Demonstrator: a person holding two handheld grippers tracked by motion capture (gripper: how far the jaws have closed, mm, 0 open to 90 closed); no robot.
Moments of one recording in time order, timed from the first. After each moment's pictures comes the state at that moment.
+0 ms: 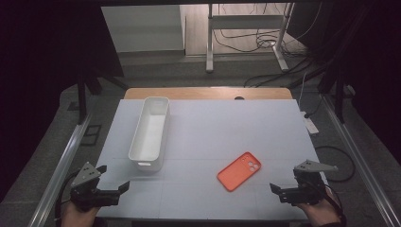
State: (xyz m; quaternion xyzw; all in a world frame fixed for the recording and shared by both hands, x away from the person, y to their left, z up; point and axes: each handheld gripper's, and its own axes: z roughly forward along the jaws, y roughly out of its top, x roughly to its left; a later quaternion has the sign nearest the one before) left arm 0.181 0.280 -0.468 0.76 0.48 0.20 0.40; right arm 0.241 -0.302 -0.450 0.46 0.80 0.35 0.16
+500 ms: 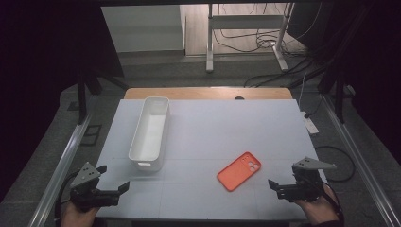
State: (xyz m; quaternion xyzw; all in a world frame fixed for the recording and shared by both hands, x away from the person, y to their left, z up) left arm 0.181 0.280 -0.468 0.76 0.47 0.20 0.40; right arm 0.247 -0.297 -0.450 0.46 0.80 0.35 0.17
